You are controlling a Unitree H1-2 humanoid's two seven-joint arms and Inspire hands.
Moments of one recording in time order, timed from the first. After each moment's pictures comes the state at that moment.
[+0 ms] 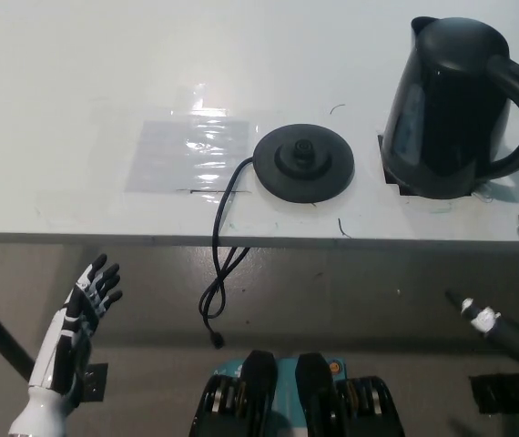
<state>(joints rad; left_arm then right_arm) 0.02 0.16 0.06 -0.11 -0.11 -0.10 -0.11 -0.07 -0.10 -0.13 -0.09 -0.02 -0.39 -0.02</state>
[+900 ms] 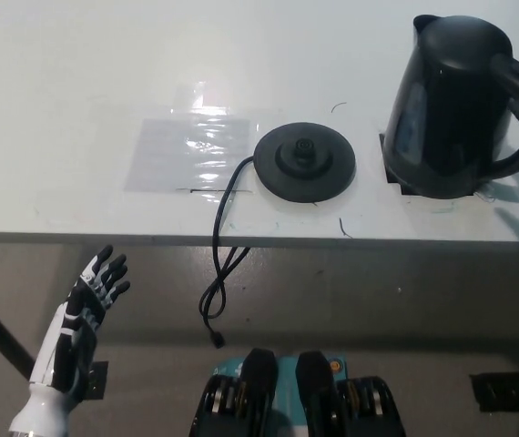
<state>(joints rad) 0.02 0.16 0.05 -0.14 -0.13 -0.10 -0.13 -0.54 -0.22 -0.23 0.12 0.06 -0.15 -0.03</state>
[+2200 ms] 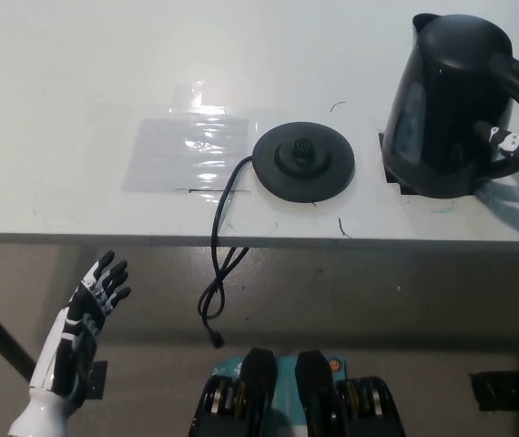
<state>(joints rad) 0.03 0.16 0.05 -0.14 -0.13 -0.11 -0.15 -0.59 -0.26 -0.17 0.36 0.07 -0.09 0.00</state>
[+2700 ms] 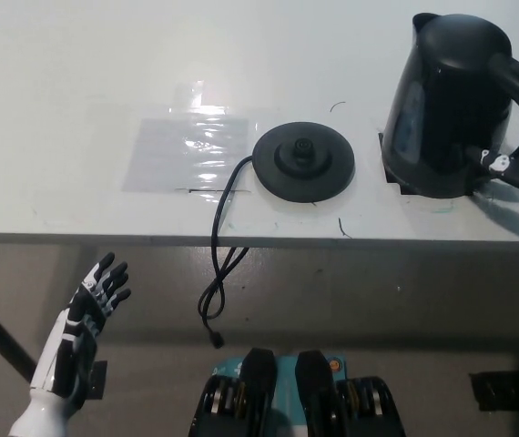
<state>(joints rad) 0.03 0.16 0.05 -0.12 -0.13 -0.11 -0.15 -0.59 -0.26 -0.17 0.46 0.07 -0.10 0.00</state>
